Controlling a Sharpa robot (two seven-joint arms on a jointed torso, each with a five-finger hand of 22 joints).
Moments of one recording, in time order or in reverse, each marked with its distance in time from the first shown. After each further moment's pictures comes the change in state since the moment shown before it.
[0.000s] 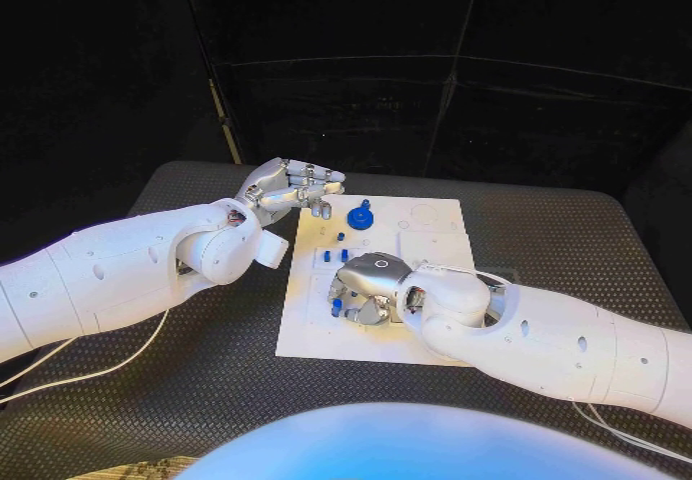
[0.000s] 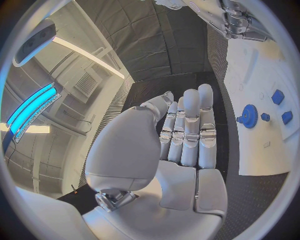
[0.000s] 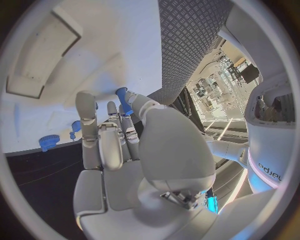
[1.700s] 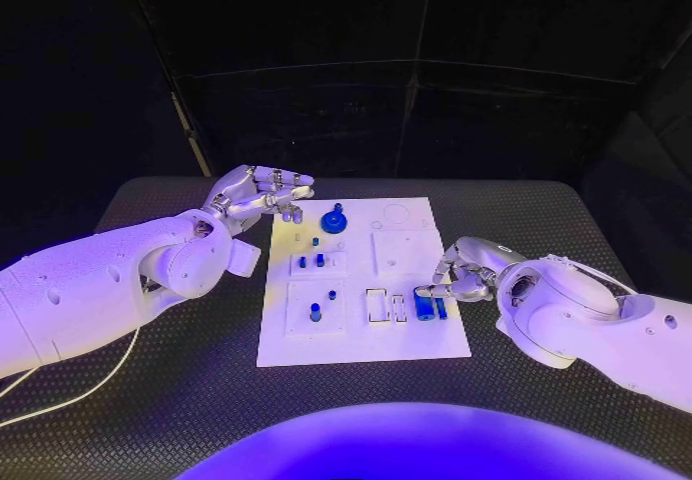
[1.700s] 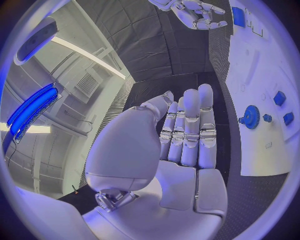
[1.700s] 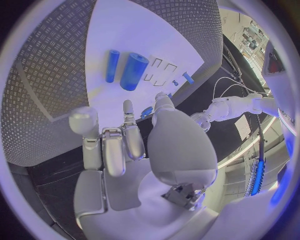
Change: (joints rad) left arm -0.003 -0.011 0.000 -0.001 0.008 0.002 -0.001; left_hand 0.000 0.000 -0.003 -0.003 0.000 0.000 0.000 0.000 0.000 -0.004 0.004 0.000 0.001 0.000 0.000 0.000 0.000 0.000 0.000 0.000 0.000 -0.002; right arm -0.089 -0.480 0.120 0.270 0.272 -0.168 -0.435; right_hand -0.200 0.019 -0.544 0.240 0.084 -0.027 -0.070 0.279 0.097 0.410 -0.091 1.233 1.247 -0.002 -0.070 0.116 0.025 -0.032 0.125 -0.068 0.132 0.232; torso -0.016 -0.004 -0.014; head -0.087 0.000
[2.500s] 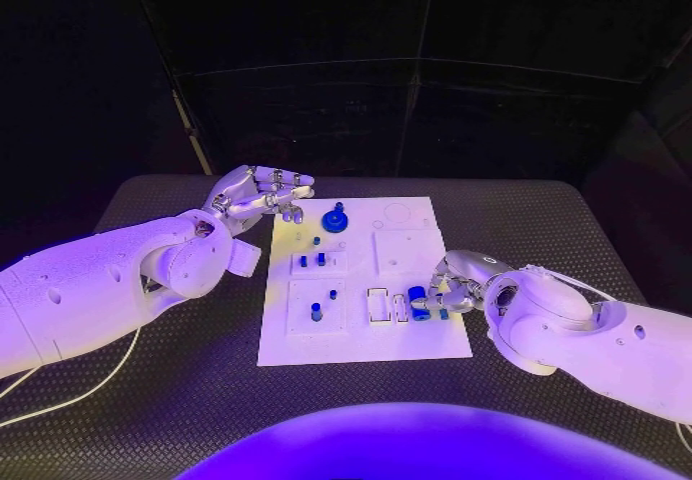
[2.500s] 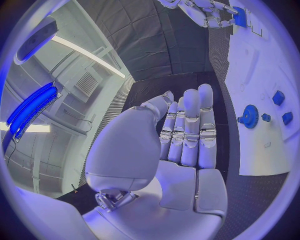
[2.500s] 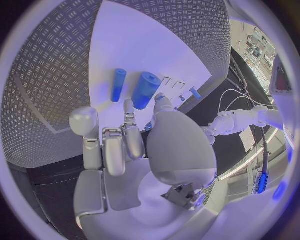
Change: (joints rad) left arm -0.001 0.001 0.000 0.000 0.005 0.000 0.000; left_hand 0.000 0.000 0.000 0.000 0.000 0.000 0.000 0.000 0.000 0.000 0.000 0.000 0.000 0.000 0.000 0.000 0.000 0.000 0.000 0.000 0.000 -0.001; right arm -0.038 0.065 0.000 -0.049 -0.077 0.056 -0.053; right_hand 0.008 0.016 -0.007 -0.001 0.033 0.000 -0.015 0.050 0.028 0.000 -0.007 0.005 0.000 0.000 0.000 0.004 0.000 0.000 0.004 -0.004 0.000 0.006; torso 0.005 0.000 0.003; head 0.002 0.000
